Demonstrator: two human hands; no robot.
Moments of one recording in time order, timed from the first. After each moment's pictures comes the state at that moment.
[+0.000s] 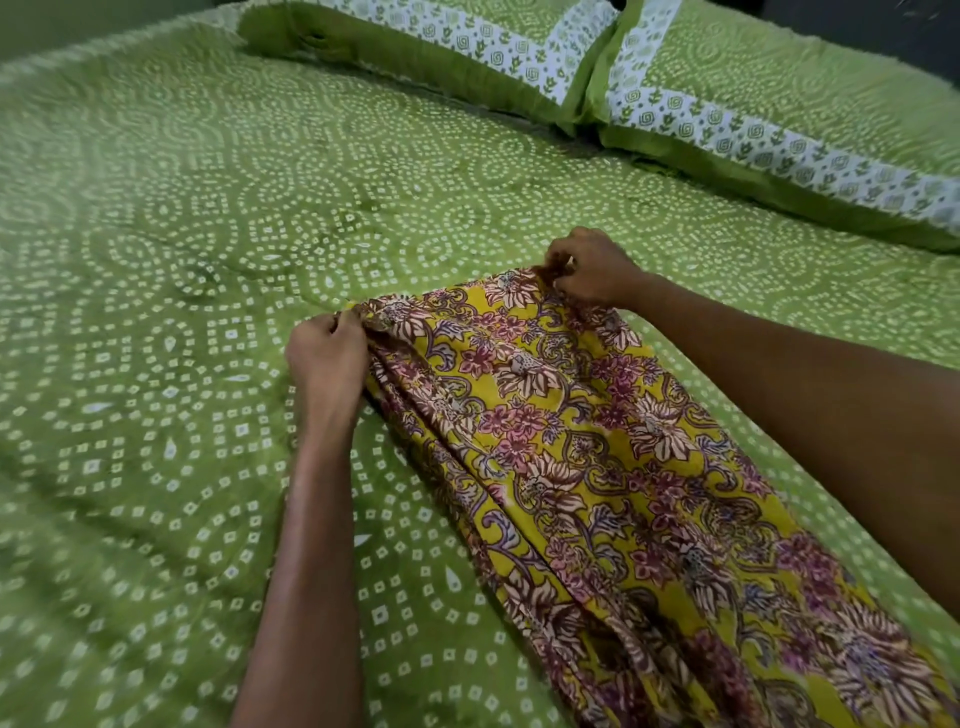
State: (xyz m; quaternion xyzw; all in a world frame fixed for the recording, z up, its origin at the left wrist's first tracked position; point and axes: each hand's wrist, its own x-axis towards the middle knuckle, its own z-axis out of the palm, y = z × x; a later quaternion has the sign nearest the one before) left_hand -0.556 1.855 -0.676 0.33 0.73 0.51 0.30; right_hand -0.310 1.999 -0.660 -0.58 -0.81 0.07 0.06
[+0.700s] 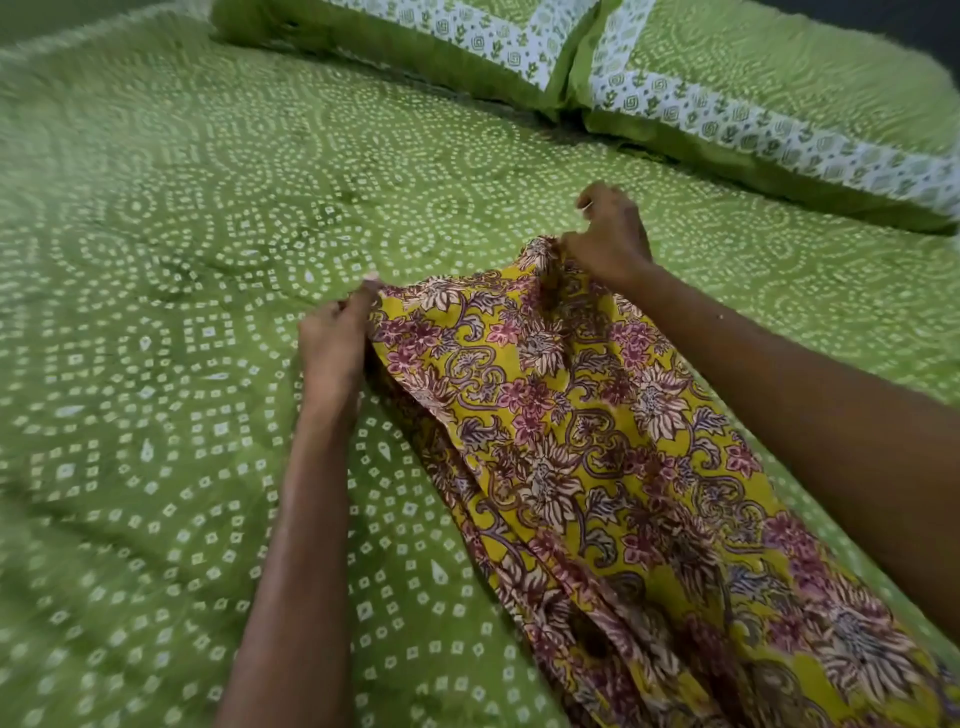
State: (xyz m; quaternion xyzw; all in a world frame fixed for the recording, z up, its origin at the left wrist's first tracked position) left_hand -0.544 1.866 -0.681 0.30 0.63 0.56 0.44; right_hand -0.311 1.970 -0.635 -0.68 -0.69 0.06 0.24
